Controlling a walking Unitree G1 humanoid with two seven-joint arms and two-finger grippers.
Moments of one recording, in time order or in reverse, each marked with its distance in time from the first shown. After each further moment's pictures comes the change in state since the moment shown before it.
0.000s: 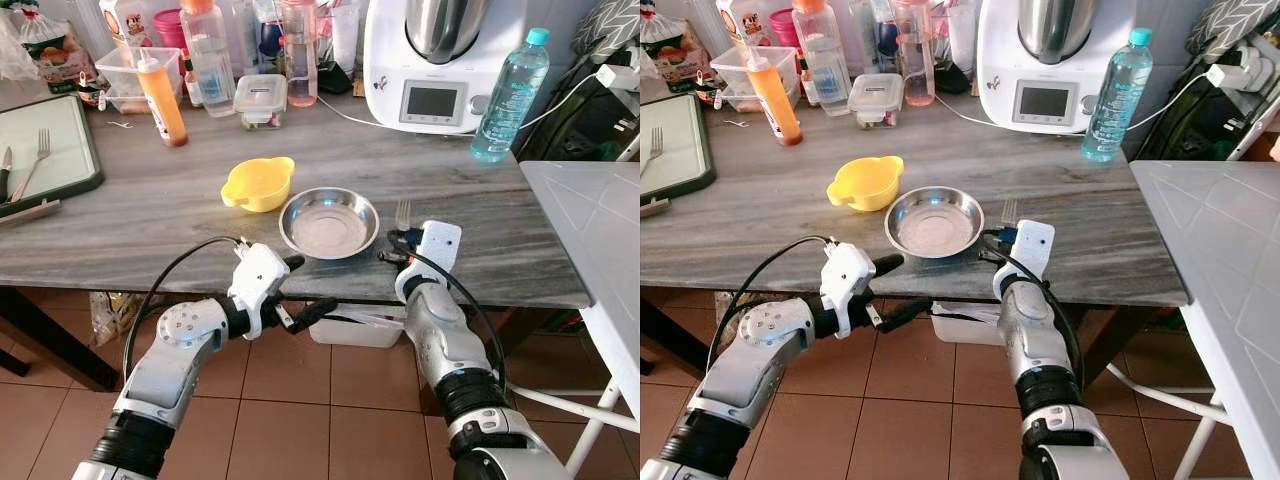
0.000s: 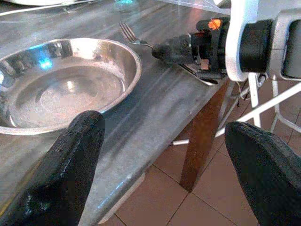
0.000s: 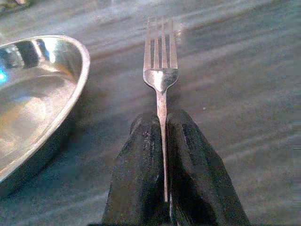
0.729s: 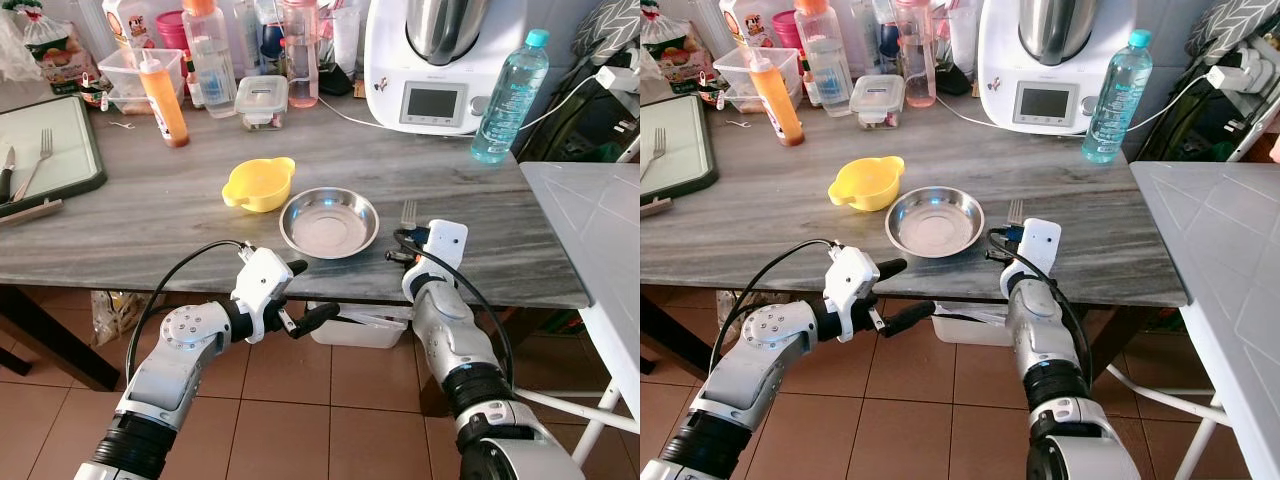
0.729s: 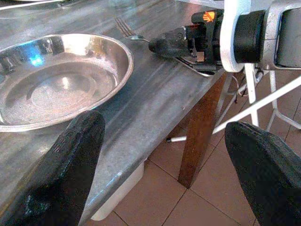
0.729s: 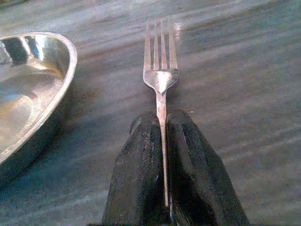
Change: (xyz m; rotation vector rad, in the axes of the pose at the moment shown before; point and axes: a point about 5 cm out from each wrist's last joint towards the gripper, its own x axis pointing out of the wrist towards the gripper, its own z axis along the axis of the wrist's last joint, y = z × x) left arm 0.002 -0.003 -0.002 0.003 0.015 -0.013; right arm 0.004 -0.008 0.001 -0.021 0.017 0.018
